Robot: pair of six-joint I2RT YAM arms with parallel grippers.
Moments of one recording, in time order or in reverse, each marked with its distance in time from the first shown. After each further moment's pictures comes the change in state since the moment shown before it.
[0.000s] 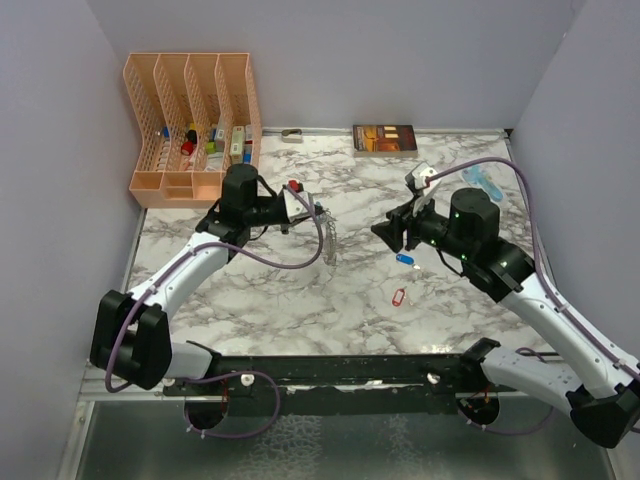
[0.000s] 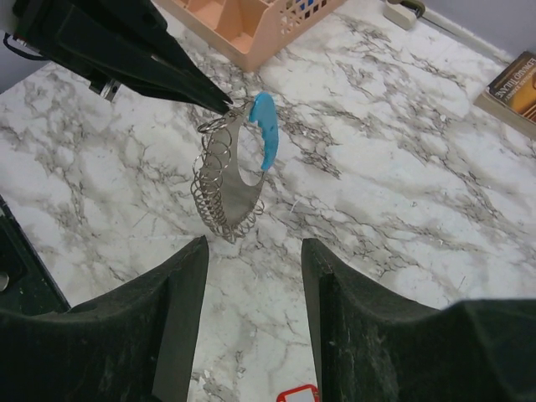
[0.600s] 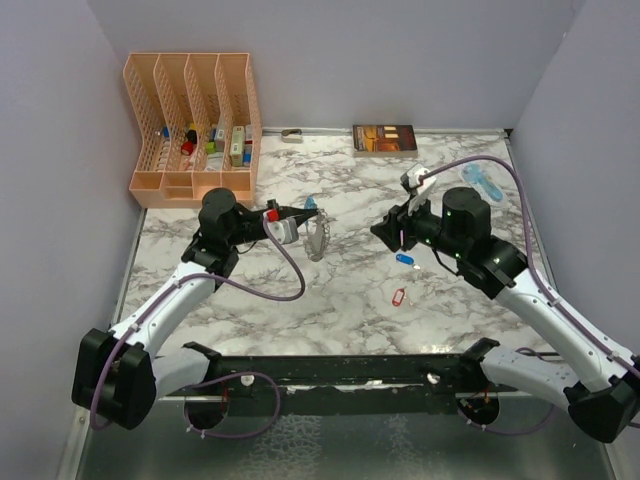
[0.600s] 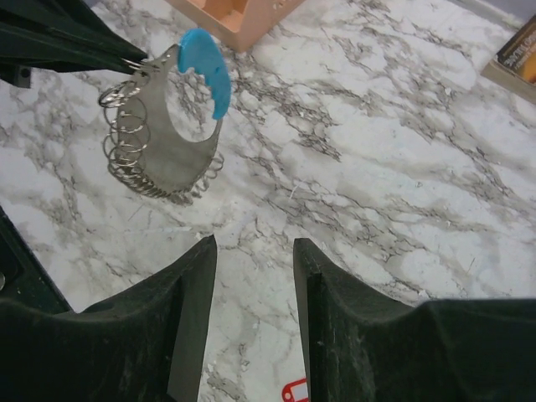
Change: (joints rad) left arm 0.000 -0.207 -0.206 0.293 0.058 0.027; right arm 0.000 0.018 -0.011 -0.011 0.011 0.023
